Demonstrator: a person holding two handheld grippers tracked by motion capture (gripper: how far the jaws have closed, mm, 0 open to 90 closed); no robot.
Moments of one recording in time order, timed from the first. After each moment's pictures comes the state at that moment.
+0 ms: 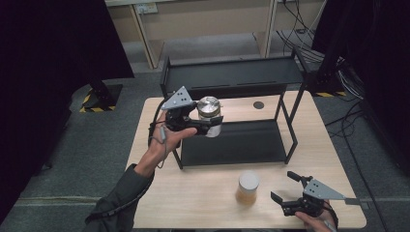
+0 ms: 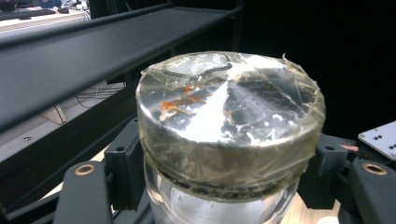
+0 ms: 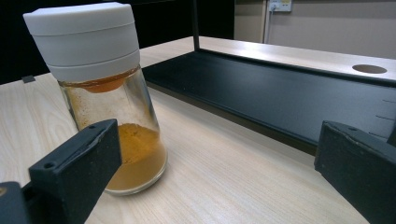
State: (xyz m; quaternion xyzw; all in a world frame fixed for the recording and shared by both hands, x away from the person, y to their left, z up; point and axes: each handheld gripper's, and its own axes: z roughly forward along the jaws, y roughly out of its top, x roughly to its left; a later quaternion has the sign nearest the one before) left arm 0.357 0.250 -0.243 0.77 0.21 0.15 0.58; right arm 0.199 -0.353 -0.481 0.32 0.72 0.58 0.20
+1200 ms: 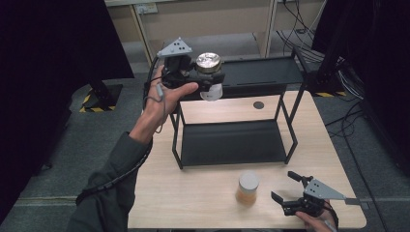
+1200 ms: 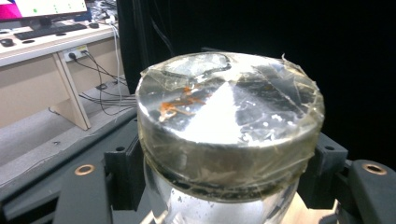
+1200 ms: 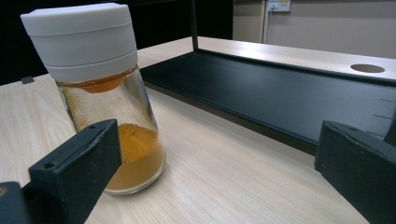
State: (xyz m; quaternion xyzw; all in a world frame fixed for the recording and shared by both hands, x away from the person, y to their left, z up) left arm 0.379 0.232 -0.147 0.76 0.24 0.18 0.58; right arm 0.199 -0.354 -0.482 0.32 0.72 0.58 0.21
